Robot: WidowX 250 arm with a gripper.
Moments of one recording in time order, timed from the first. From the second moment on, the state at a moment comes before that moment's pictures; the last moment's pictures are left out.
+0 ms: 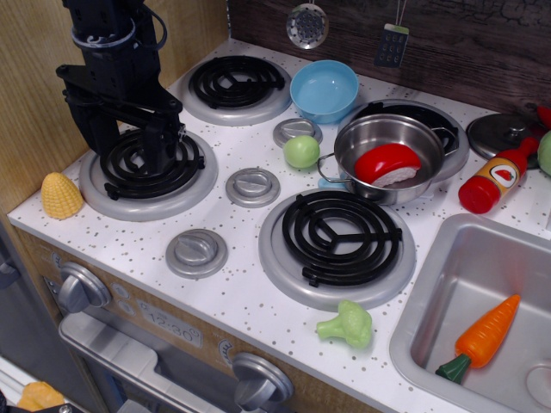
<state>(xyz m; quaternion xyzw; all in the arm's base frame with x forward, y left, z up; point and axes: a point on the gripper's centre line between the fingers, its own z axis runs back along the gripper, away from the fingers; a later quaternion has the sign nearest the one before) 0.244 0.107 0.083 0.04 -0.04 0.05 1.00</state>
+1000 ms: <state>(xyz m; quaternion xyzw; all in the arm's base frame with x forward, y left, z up) 0.300 -0.004 0.117 0.03 -0.12 -0.16 0.98</state>
